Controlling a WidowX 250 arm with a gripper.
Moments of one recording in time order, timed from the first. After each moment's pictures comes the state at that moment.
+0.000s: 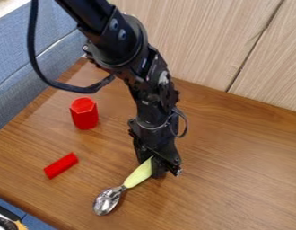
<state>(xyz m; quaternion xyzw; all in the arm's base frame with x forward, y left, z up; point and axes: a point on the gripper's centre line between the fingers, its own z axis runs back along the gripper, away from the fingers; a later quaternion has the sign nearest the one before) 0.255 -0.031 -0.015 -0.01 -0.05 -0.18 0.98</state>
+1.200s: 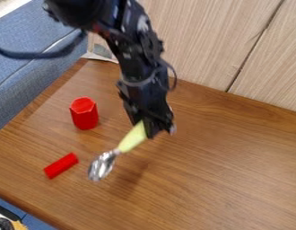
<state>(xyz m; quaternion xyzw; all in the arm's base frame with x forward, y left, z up) 0.283 0.003 0.051 0.00 -0.13 -0.15 0.98</state>
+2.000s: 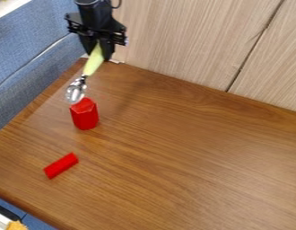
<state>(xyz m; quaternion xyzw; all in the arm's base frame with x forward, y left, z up) 0.357 0.142 0.081 0.05 -0.14 0.07 0.99</state>
